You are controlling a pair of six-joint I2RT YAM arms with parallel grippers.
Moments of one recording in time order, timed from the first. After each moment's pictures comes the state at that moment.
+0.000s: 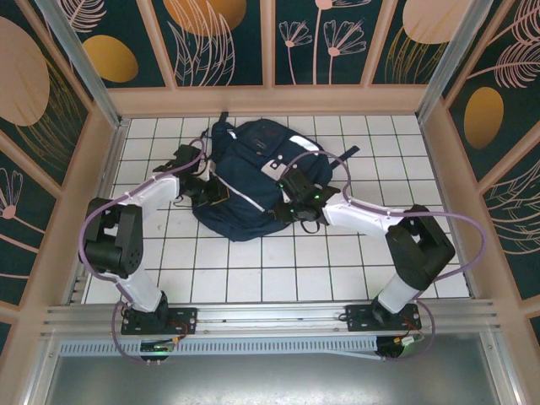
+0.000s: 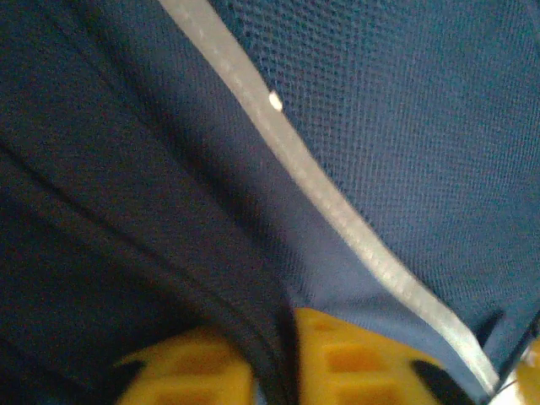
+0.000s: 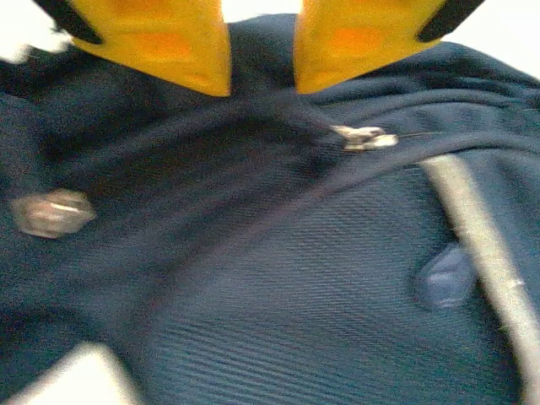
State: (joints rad) left arm -0.23 1.69 1.08 -0.52 0.44 -0.50; right arm 0.75 1.61 1.01 -0.41 0.02 0.38
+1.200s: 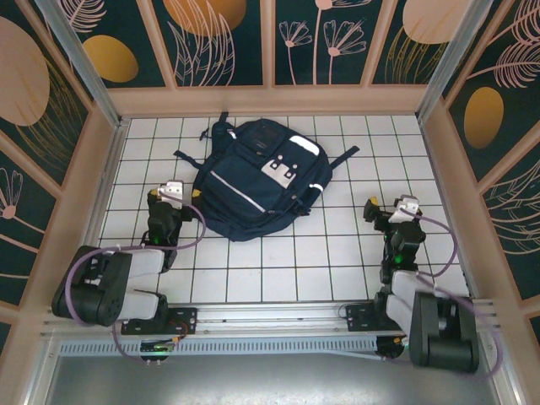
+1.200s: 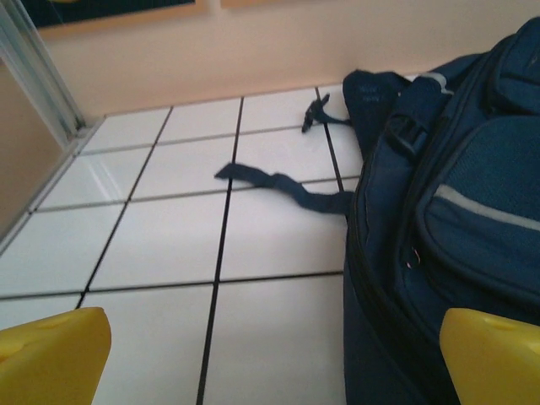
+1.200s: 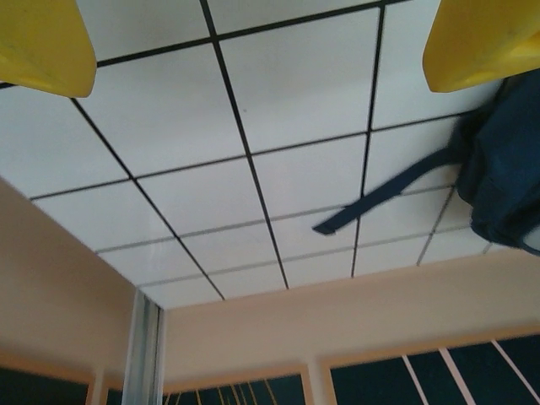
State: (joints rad) left arm -0.20 1.38 0.22 0.92 -0.22 0.06; right arm -0.12 1.09 0.01 0.91 -0.02 0.11
